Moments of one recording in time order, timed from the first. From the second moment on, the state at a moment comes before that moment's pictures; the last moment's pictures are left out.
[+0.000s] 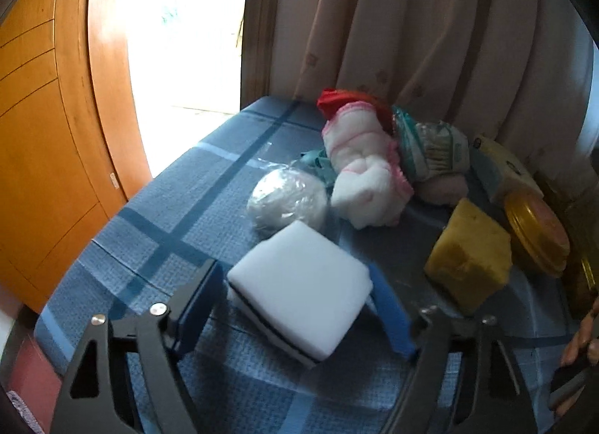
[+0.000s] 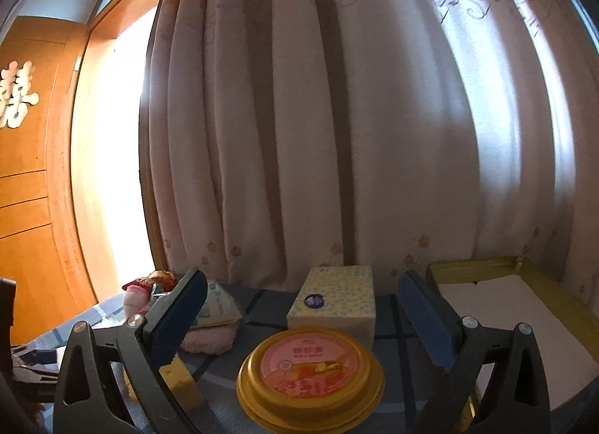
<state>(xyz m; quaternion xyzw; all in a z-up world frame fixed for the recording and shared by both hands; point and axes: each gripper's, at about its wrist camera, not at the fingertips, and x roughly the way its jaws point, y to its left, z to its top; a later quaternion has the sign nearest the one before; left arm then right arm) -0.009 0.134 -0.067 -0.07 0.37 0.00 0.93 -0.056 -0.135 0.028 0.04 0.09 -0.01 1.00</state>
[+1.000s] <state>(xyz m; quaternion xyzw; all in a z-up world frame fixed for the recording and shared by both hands) -0.055 0.195 -0.017 -0.09 0.26 0.06 0.96 0.013 -0.002 -0.027 -0.10 0.35 0.24 0.90</state>
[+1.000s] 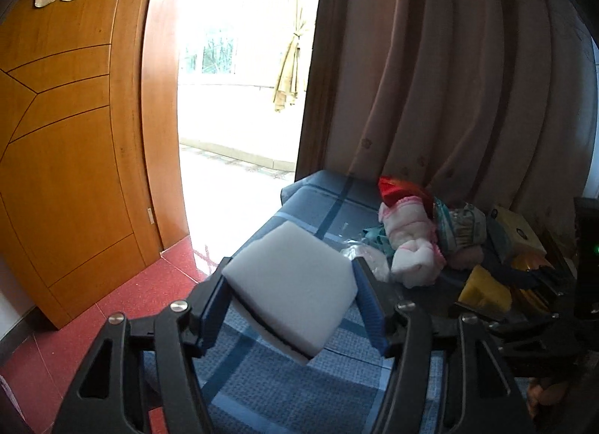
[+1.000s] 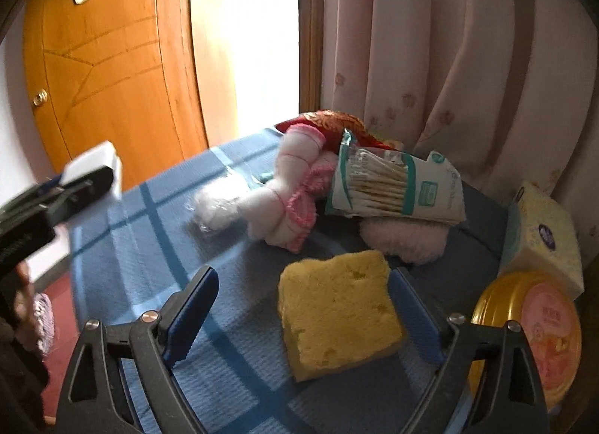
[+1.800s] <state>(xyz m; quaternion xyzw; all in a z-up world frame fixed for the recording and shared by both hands) -0.054 0.135 -0.013 -0.05 0.24 0.01 0.97 -0.026 -0.080 0.003 0.02 0.27 0.25 0.93</state>
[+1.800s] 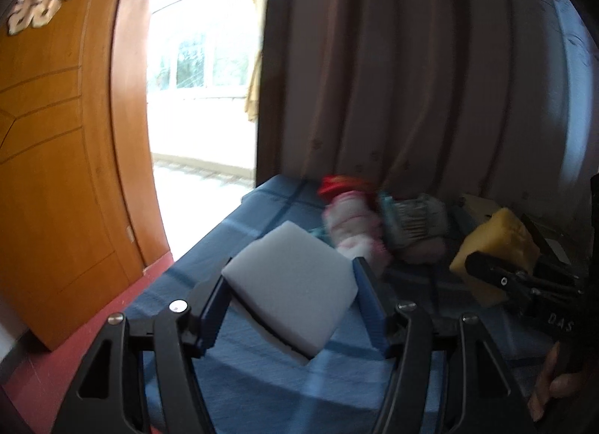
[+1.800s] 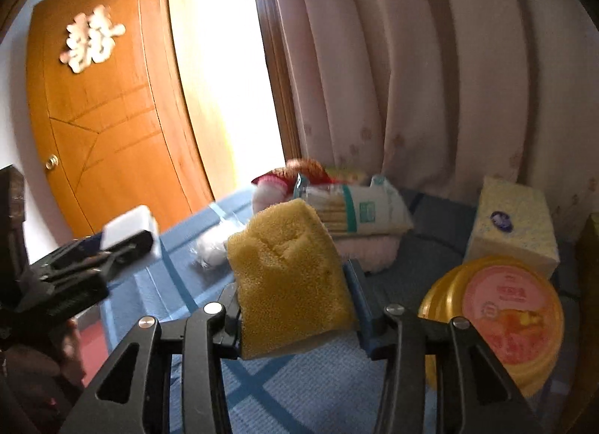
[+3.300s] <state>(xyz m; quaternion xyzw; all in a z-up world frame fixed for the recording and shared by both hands) -0.065 -0.219 0.035 0.05 0.15 -0.31 0.94 -0.119 -0.377 0.024 0.06 0.19 -0.15 0.97</state>
